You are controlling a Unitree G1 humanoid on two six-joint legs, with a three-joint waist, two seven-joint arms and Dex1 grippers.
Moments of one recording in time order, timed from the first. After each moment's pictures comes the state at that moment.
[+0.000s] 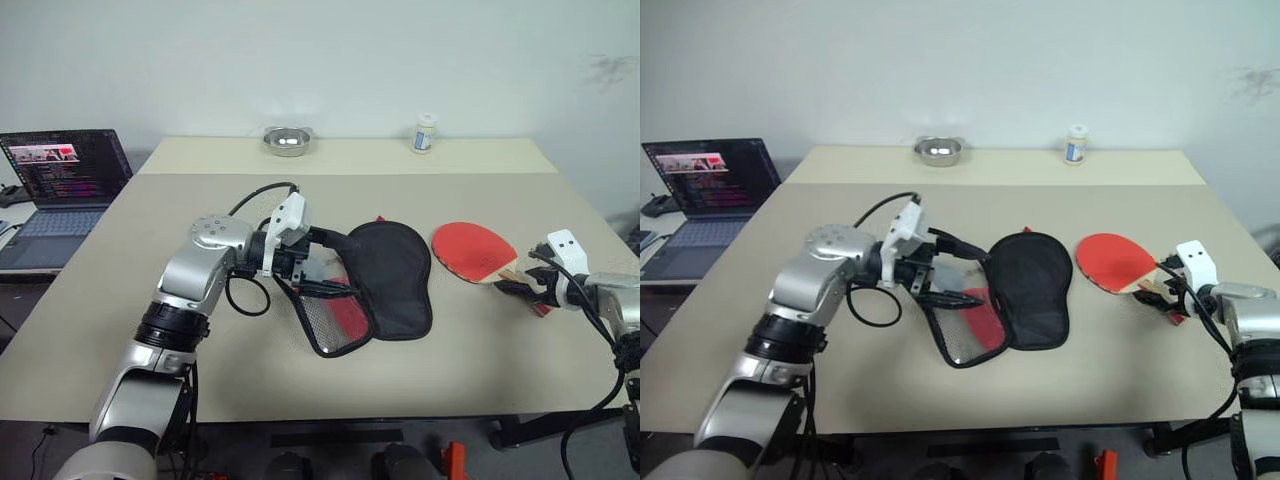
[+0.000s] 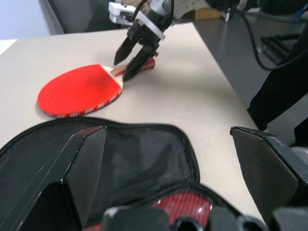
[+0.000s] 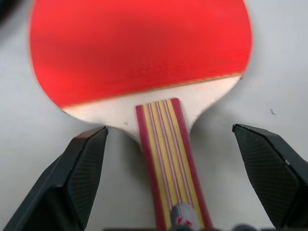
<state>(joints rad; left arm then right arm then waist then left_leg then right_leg) -0.80 0.55 -0.17 0.18 -0.35 0.33 -1.41 -0.64 -0.79 -0.04 0.65 0.14 0.57 0.81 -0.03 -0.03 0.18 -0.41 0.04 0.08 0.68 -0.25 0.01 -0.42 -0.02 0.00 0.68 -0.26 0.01</state>
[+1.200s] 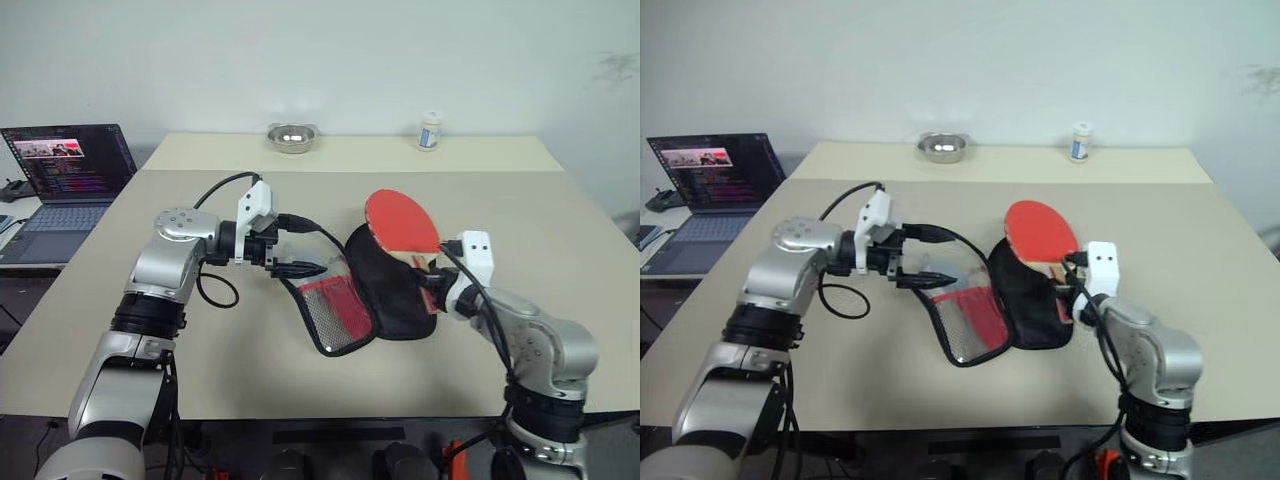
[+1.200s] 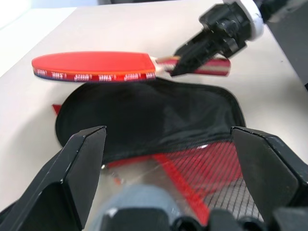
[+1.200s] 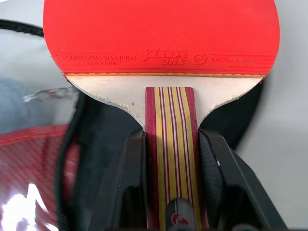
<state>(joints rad) -0.85 0.63 -0.11 0.40 -0.29 0.21 -1.39 -0.45 -0.07 -0.22 -0.45 0.36 1.30 0.10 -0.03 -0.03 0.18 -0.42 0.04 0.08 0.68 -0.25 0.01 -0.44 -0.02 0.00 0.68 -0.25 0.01</state>
